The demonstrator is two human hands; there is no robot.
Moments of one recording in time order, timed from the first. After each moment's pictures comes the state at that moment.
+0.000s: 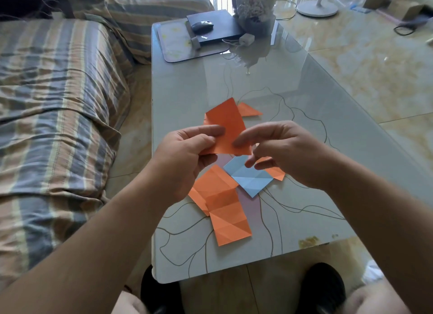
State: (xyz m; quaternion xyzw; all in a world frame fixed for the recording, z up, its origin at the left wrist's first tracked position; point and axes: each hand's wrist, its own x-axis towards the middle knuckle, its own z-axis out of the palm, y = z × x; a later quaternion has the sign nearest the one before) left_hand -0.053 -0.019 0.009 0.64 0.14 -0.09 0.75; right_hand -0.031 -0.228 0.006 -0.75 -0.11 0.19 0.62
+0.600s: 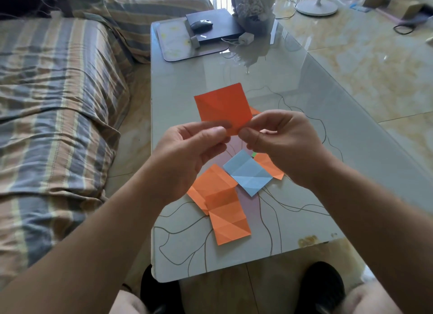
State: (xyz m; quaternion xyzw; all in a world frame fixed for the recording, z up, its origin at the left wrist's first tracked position) left_hand -0.058 -0.014 0.011 0.60 0.01 -0.10 0.79; right_hand -0.031 -0.217 -0.002 -0.72 -0.10 0.03 0.68
